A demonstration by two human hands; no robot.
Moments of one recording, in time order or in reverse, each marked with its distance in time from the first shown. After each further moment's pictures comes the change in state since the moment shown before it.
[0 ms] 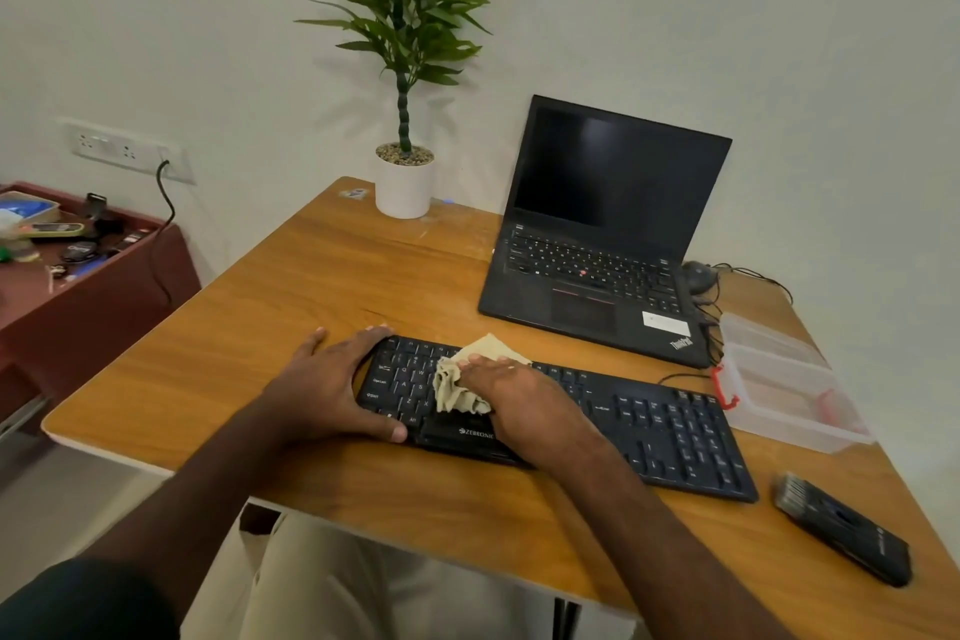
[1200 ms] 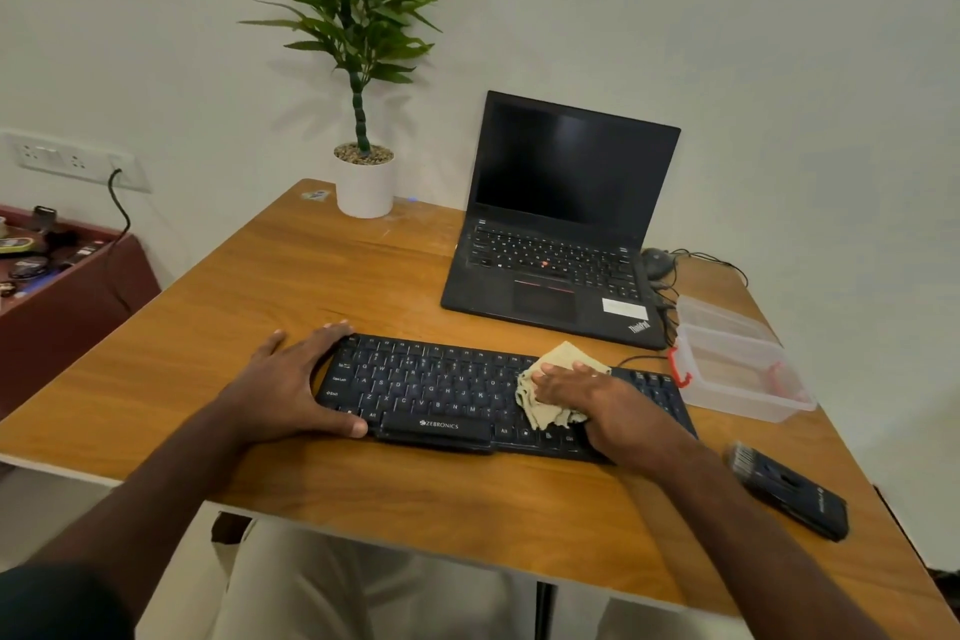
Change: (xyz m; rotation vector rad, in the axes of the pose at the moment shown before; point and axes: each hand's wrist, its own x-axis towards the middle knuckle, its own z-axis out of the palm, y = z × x) left_hand -0.001 0.000 0.001 -0.018 -0.010 -0.017; right_hand -0.087 0.100 -0.021 0.063 0.022 0.006
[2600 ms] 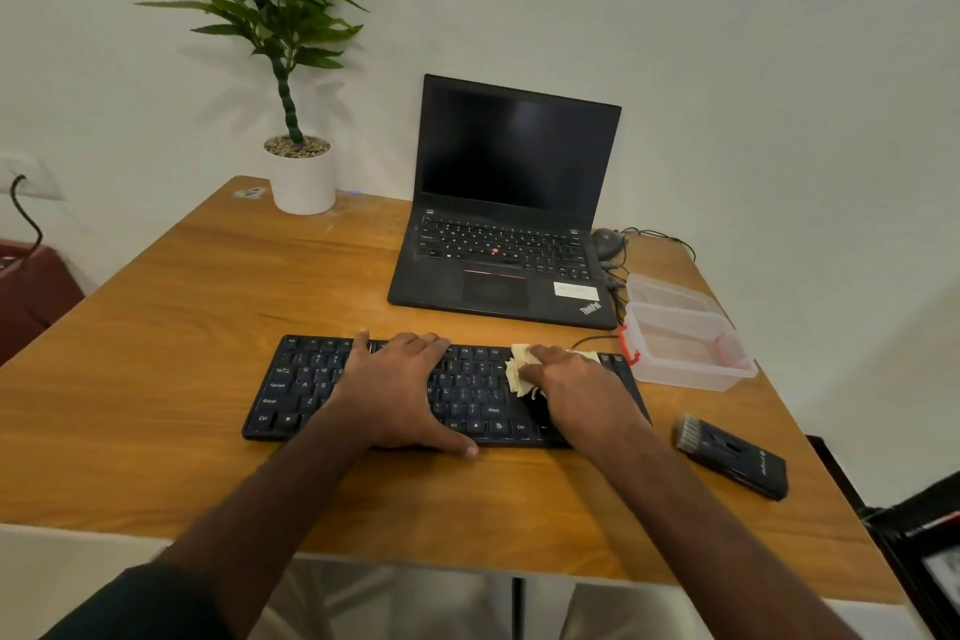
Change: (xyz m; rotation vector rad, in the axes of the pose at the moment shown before) left_hand 0.053 0.152 0.055 0.391 -0.083 0.145; right_hand -0.003 -0.018 -0.015 -0.293 -0.123 0.418
